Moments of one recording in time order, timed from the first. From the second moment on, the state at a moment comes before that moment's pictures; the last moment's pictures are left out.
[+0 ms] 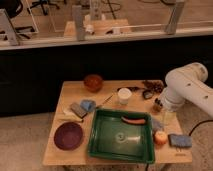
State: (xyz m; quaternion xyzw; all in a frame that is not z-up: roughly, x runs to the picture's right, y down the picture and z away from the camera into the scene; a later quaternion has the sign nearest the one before) arm 0.285 0.111 0.684 -0.28 0.02 0.02 0.96
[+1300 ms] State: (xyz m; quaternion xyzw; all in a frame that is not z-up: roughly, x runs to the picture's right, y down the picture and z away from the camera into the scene) arm 0.232 0.084 0.700 -0.19 -0.12 0.11 0.97
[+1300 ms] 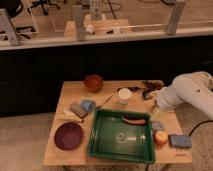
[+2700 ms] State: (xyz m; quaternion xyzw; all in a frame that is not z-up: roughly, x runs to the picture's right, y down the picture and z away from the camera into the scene) arm 0.081 0.045 0.668 -0.20 -0.29 0.08 0.93
